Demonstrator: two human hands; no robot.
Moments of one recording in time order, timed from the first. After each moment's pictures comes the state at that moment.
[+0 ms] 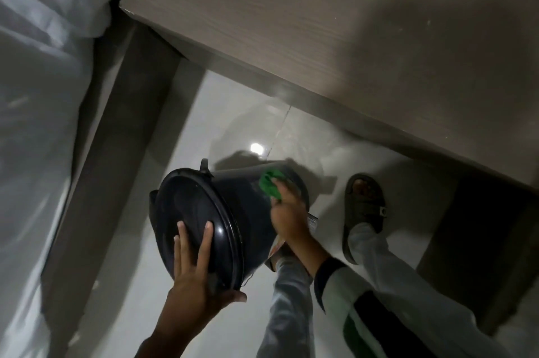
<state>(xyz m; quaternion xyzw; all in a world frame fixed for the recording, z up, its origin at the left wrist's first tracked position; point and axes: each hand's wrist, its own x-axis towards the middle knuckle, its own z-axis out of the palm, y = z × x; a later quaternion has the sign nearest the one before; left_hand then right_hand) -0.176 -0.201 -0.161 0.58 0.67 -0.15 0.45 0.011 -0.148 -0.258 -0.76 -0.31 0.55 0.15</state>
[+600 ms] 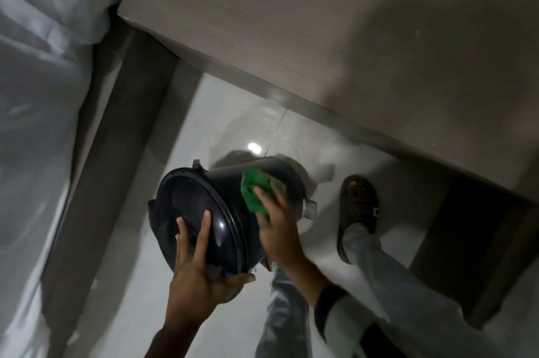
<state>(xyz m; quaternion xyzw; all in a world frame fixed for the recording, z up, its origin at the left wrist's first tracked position) -0.156 -0.184 -0.153 0.56 0.72 -0.06 0.42 0.005 -0.170 -0.239 -0.71 -0.40 0.54 0.20</state>
